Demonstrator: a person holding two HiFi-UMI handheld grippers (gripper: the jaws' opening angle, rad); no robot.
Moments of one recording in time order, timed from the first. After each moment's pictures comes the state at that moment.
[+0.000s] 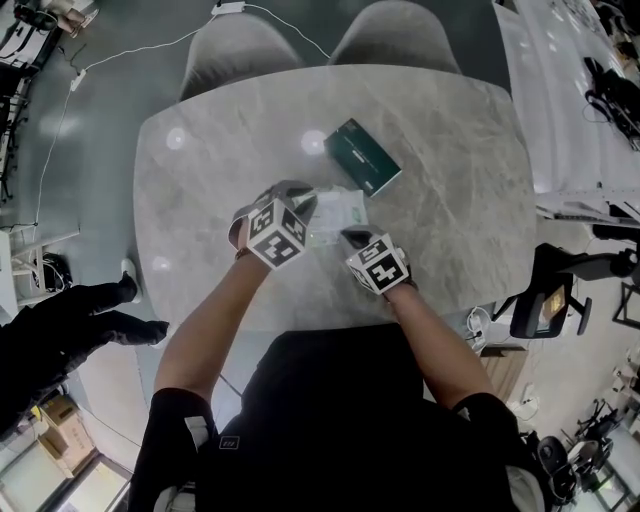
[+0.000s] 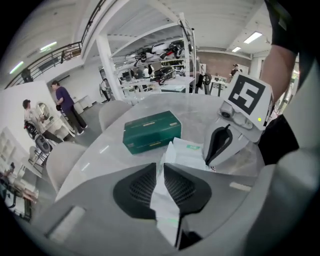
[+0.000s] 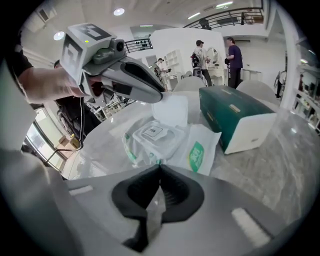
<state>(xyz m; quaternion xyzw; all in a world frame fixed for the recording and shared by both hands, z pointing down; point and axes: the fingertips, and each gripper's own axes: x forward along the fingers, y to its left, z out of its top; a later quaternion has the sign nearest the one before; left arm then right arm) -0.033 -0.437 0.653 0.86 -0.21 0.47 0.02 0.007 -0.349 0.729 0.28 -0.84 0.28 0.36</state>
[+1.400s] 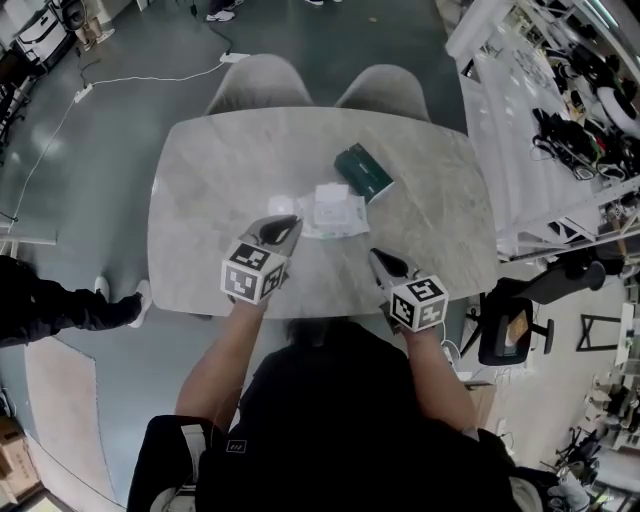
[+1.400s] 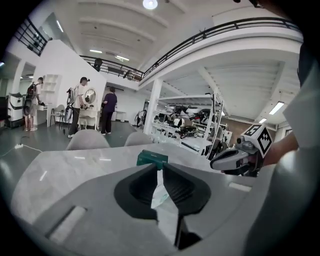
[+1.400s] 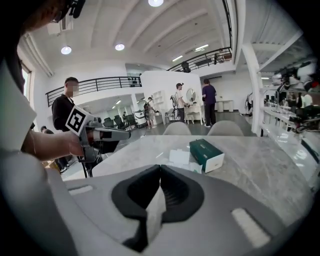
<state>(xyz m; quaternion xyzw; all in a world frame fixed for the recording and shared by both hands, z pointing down) -0.141 -0.302 0.517 0.90 -0.38 0.14 0.17 0.015 -0.243 0.547 0.43 -0.86 0.22 0.19</state>
